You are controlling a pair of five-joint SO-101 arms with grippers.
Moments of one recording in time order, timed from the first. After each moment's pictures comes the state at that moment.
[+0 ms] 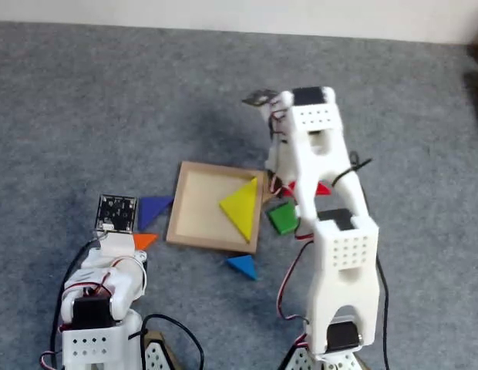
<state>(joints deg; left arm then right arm) -10.5 -101.8 96.0 70.6 -3.1 -17.2 37.1 -34.4 99.4 34.8</state>
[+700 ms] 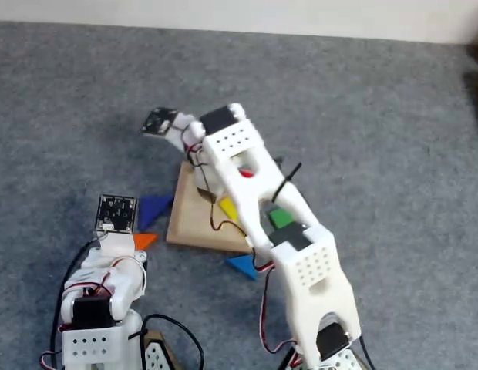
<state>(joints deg) -10.5 -101.8 96.0 70.6 -3.1 -38.2 36.7 -34.3 88.3 41.3</state>
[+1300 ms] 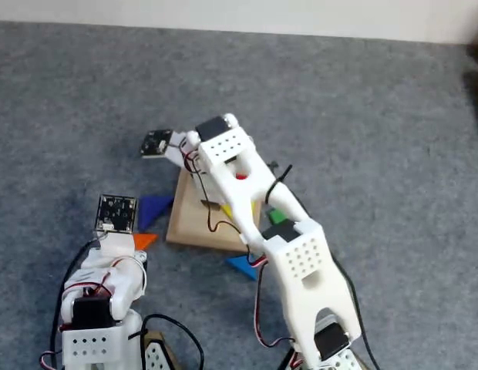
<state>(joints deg) -10.5 -101.8 96.0 70.6 -3.1 -37.8 43.5 -34.3 86.3 48.6</state>
